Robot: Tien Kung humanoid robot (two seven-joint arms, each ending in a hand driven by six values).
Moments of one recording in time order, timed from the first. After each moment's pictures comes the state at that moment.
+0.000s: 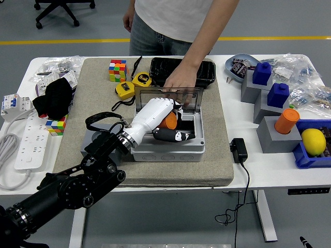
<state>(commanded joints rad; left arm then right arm) -0.57 0.02 -0.69 -0.94 1.84 0.41 -0.27 0.12 -0.06 1.67 0.18 -1.53 -0.03 -0.14</state>
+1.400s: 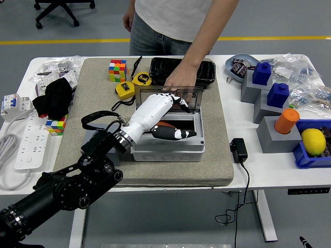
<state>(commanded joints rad) -0.55 0.06 -0.70 -1.04 1.88 0.44 -0.28 0.12 -0.06 1.67 0.18 -1.53 -0.02 -0.14</state>
